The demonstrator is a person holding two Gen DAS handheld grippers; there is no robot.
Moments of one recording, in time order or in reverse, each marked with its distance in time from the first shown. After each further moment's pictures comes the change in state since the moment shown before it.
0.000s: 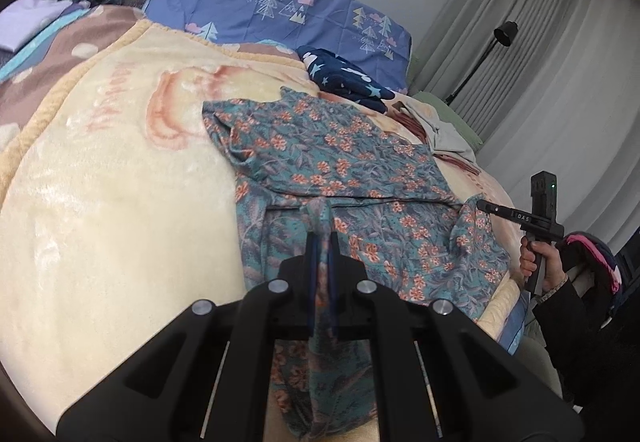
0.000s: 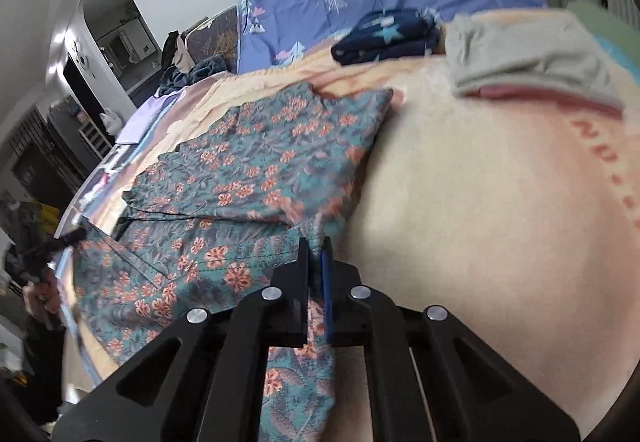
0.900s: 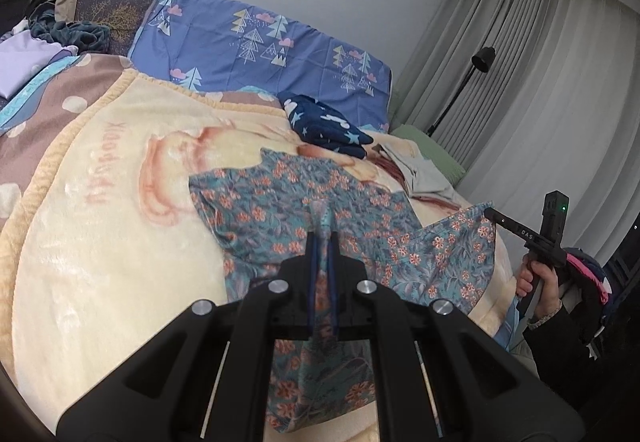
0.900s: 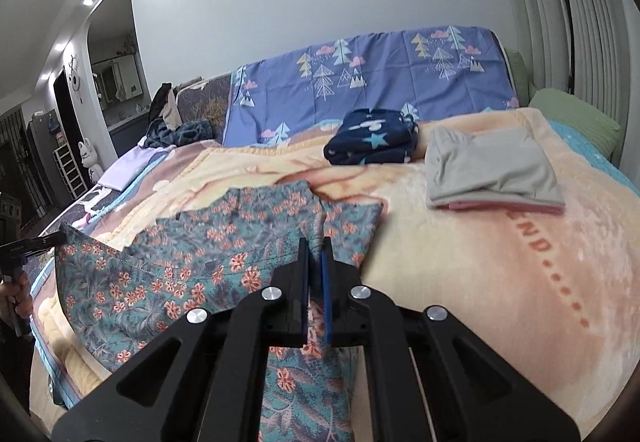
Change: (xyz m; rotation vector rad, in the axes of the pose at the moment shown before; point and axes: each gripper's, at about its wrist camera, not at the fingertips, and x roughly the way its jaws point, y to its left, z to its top) left arm -0.028 -0.011 0.048 0.034 -0.133 -0.045; right arm -0.051 0.043 0.033 -0.046 -0.273 -0.113
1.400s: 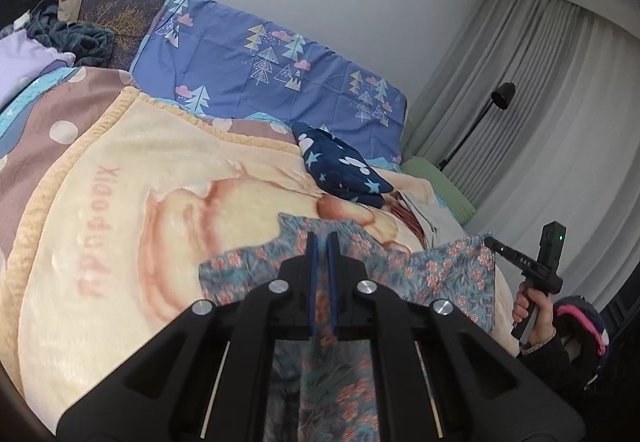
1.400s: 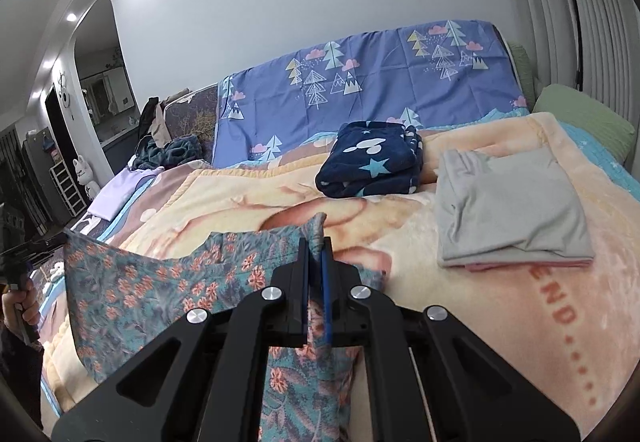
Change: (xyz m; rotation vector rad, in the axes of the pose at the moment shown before) left arm 0.064 0.054 0.097 -0.088 -0.046 -0.005; right arm 0.087 -0.032 0.073 0.081 0.023 0.009
